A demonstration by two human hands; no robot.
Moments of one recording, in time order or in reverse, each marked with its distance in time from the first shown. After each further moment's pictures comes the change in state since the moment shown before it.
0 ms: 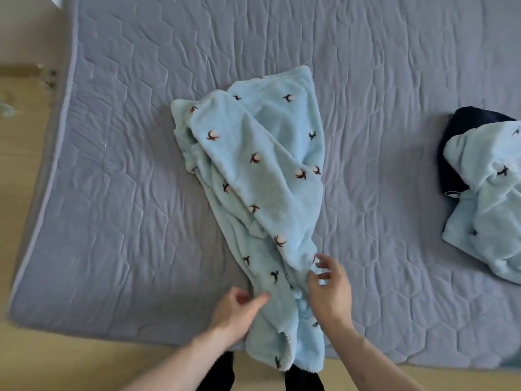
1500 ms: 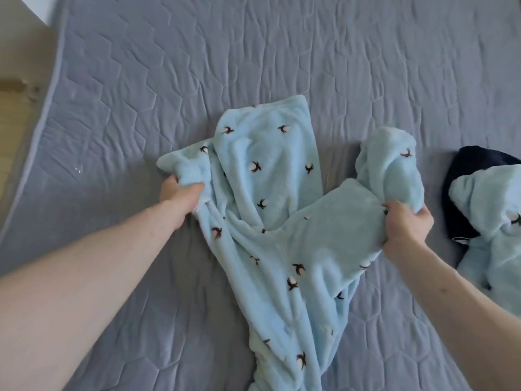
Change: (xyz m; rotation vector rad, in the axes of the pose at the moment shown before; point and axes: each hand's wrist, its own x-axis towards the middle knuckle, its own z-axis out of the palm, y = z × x) left_hand 0.150 0.211 -0.151 -0.404 0.501 0.272; right_hand 0.202 -0.136 -0.090 0.609 0.440 0.070
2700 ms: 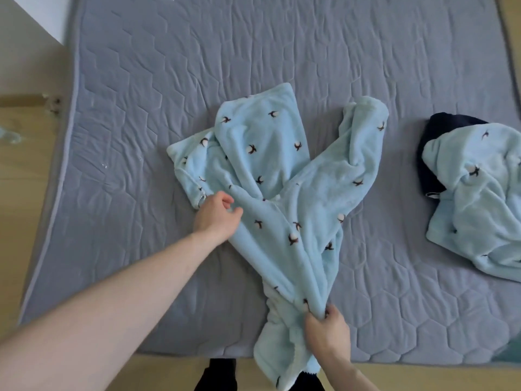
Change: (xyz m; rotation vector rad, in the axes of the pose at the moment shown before) left_hand -0.131 -0.031 -0.007 0.560 -0.189 0.338; right_hand -0.222 0.142 -0.141 -0.786 -0.379 0.315
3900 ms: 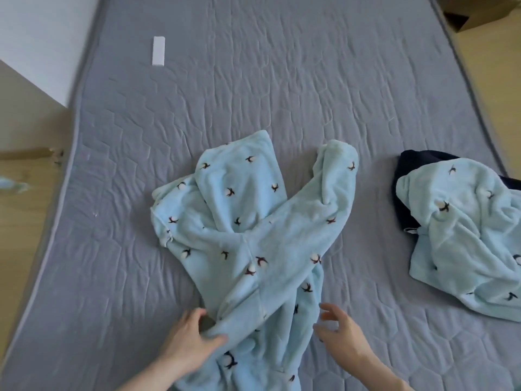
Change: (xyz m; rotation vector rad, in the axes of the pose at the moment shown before) left_hand -0.105 -0.054 0.027 0.305 -0.400 -0.174; right_hand 0.084 -0.035 -0.096 -0.109 -0.256 -0.268
